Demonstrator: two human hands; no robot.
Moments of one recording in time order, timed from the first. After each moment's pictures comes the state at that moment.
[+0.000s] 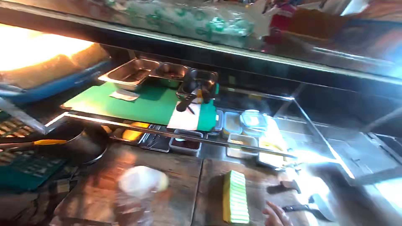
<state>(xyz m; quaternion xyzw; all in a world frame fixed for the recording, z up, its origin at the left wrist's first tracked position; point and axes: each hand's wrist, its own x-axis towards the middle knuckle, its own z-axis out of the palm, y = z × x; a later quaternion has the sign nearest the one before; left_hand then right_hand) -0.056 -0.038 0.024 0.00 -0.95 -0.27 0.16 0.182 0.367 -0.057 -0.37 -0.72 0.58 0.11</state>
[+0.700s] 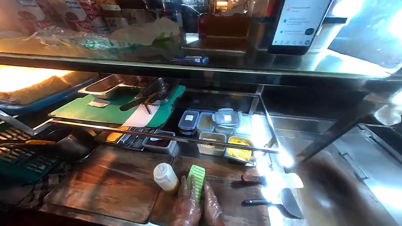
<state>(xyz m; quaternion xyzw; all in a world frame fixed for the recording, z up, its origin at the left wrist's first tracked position) 0.102 0.263 -0.032 -0.09 -0.98 -0.08 -0.16 0.135 0.354 -0.090 -0.31 -0.64 0.70 -0.05</state>
